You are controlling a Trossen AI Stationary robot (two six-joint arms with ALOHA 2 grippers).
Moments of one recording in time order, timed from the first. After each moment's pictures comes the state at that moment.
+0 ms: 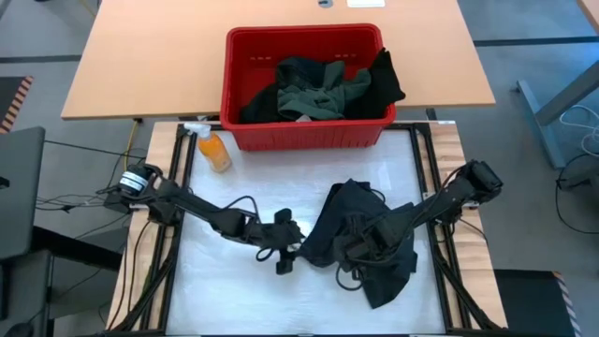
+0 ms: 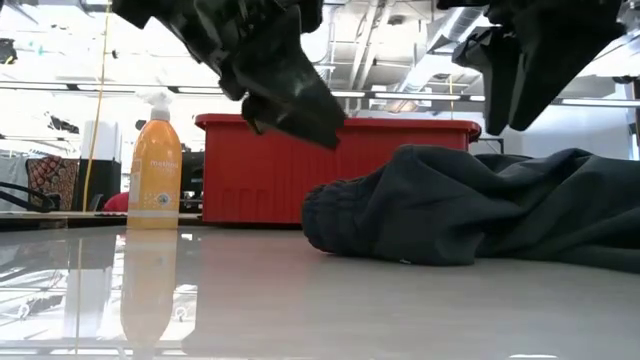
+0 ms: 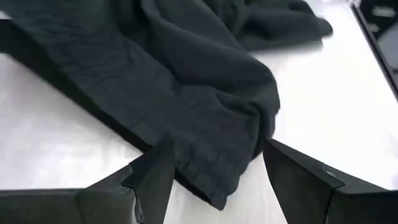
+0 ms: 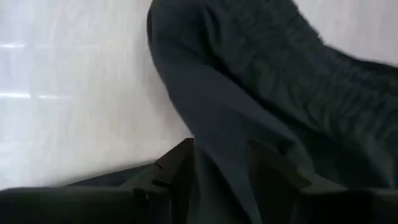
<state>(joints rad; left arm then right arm) -0.30 1.73 1.00 0.10 -0.24 -0.32 0.48 1.65 1.28 -0.92 0.24 0.38</state>
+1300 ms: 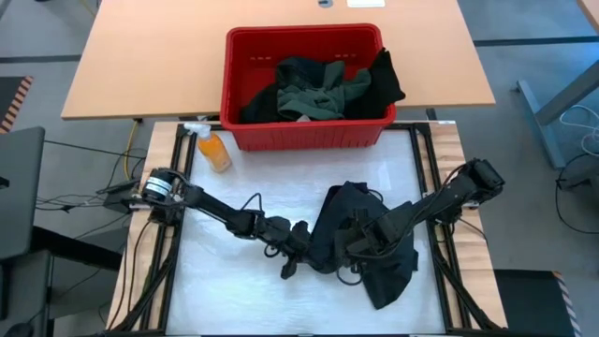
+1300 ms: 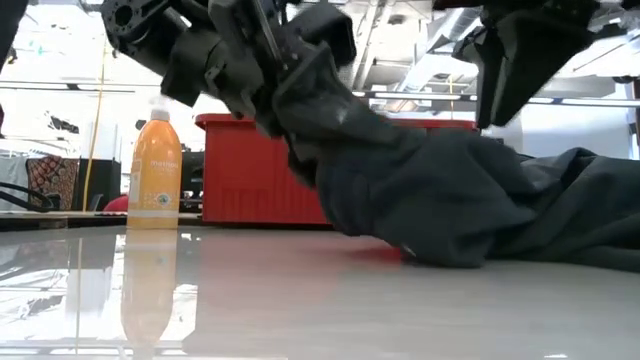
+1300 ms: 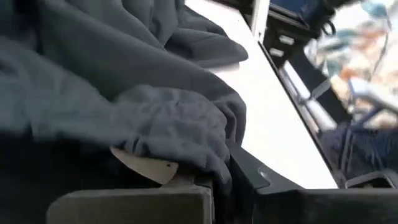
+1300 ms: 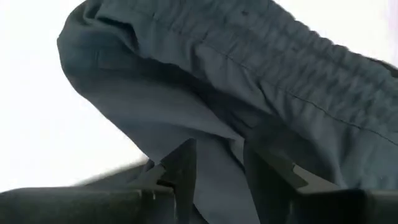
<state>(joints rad) -0.22 1.91 0.94 0.60 0.21 -0.35 0.45 1.62 1.28 -0.98 0.32 0.39</state>
